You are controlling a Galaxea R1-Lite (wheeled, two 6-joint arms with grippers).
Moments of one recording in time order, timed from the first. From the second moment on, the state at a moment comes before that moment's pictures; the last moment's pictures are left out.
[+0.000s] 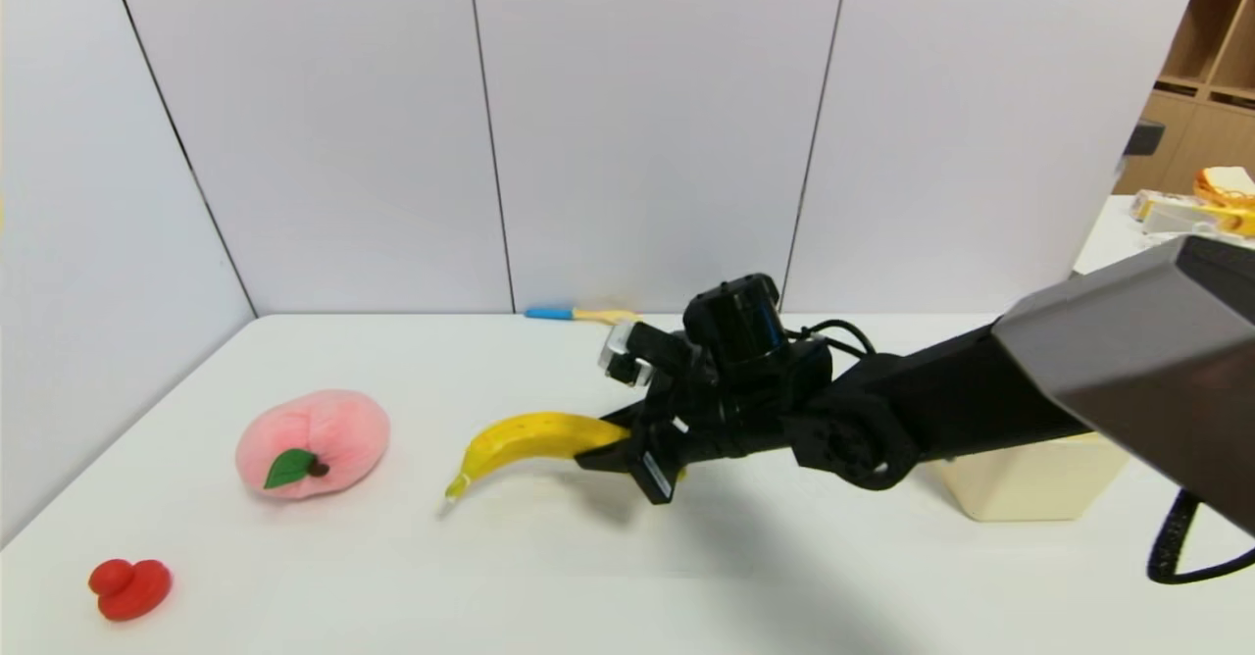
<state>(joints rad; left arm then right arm) -0.01 0.00 0.00 0.00 -0.02 0.03 0.66 2.12 -1.23 -0.31 0.51 -0.36</state>
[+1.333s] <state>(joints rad) -0.01 0.00 0.00 0.00 -0.01 0.03 -0.04 1.62 -1.02 -0.25 0.51 -0.34</state>
